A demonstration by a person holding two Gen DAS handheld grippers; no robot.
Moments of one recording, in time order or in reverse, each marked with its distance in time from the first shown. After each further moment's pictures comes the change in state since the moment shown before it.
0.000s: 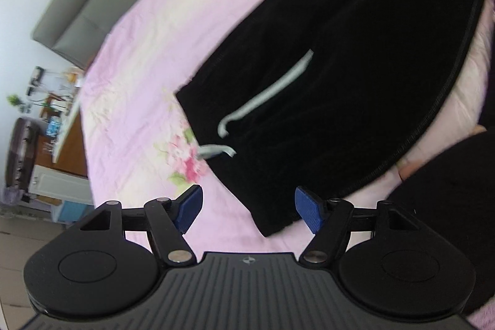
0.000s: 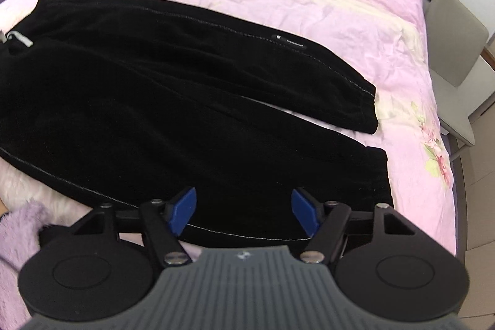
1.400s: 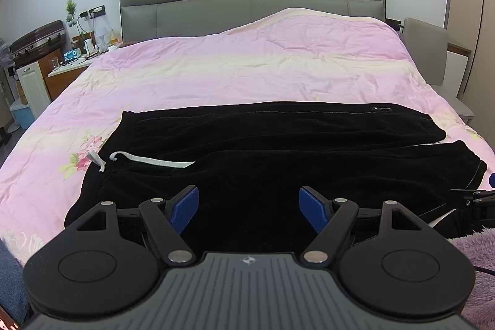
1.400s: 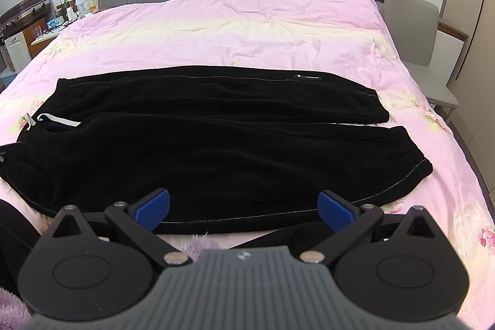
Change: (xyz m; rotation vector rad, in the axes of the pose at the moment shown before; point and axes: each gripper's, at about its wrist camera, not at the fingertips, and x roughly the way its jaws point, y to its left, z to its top) left arm -0.084 -0.155 0.065 -0.776 -0.415 -0.035; right arm -0.105 0.161 -0.030 0.329 -0.229 -0.050
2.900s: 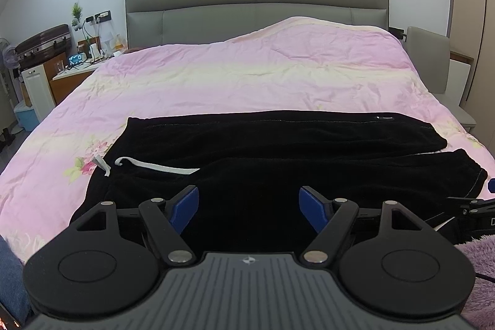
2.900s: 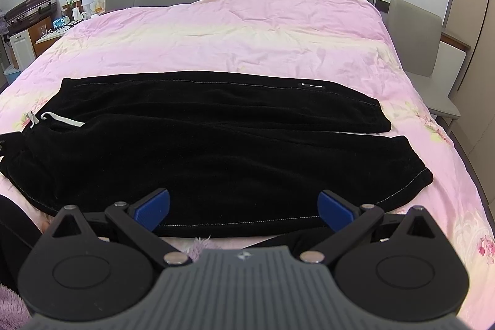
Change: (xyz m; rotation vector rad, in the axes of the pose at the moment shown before) left arm -0.012 0.006 -0.003 -0.011 -0.037 0.007; right arm -0.001 0.000 -0.004 -0.031 -0.026 0.002
